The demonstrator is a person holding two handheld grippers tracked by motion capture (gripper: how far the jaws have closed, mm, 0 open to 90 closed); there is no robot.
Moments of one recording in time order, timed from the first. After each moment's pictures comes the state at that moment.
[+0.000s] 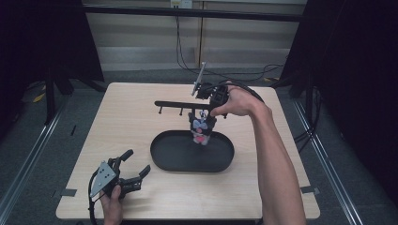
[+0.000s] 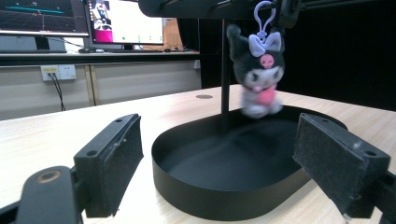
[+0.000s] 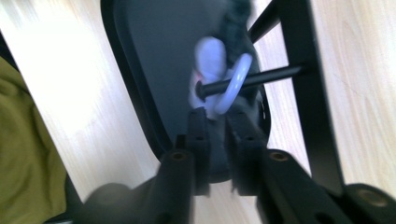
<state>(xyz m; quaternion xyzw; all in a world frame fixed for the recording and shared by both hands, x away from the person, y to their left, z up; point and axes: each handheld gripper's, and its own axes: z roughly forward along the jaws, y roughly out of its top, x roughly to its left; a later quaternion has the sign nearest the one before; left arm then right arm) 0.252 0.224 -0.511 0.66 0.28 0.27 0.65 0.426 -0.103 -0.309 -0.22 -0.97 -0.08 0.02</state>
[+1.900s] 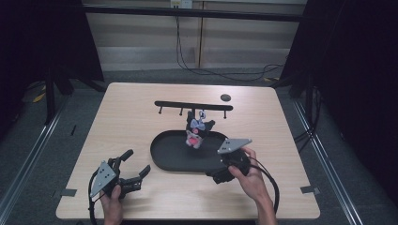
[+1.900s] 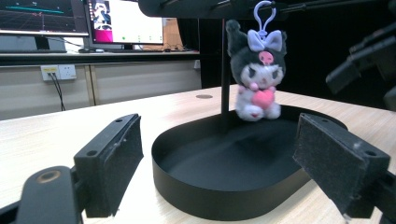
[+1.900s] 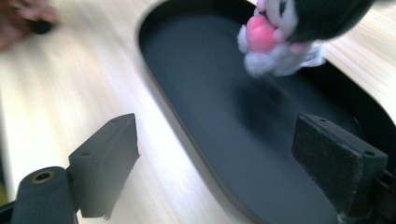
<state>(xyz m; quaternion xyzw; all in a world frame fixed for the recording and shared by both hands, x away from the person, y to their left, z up) 0.252 0.224 -0.511 0.66 0.28 0.27 0.65 0.268 -0.157 -0.436 -0.31 -0.86 -0.39 -0.13</state>
